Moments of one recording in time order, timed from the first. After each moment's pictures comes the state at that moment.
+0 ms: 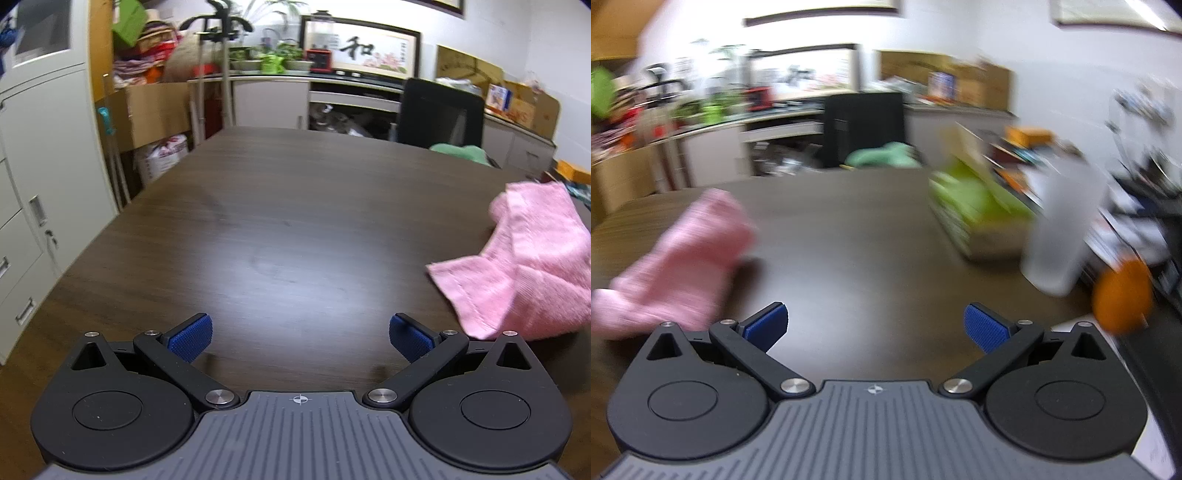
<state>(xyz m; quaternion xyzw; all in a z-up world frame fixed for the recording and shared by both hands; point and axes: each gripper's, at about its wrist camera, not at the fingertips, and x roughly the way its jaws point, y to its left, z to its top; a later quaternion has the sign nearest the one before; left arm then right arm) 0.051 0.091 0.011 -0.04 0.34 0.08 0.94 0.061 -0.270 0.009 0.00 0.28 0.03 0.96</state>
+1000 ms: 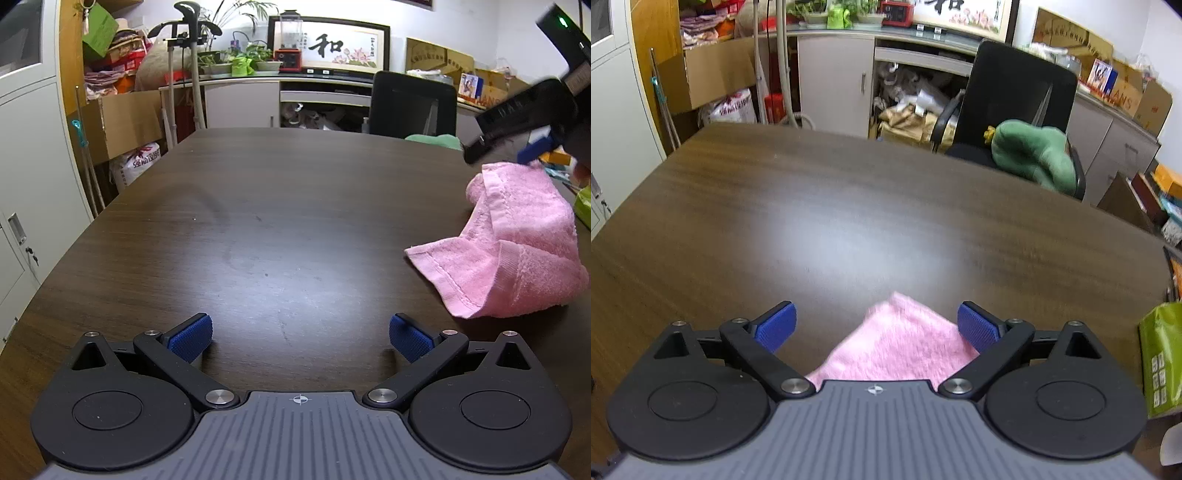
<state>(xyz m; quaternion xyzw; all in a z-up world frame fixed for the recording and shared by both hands) 0.049 0.092 0.005 -0.03 0.34 0.04 0.94 0.237 -0.082 0.026 -0.09 0.44 0.15 0.88</state>
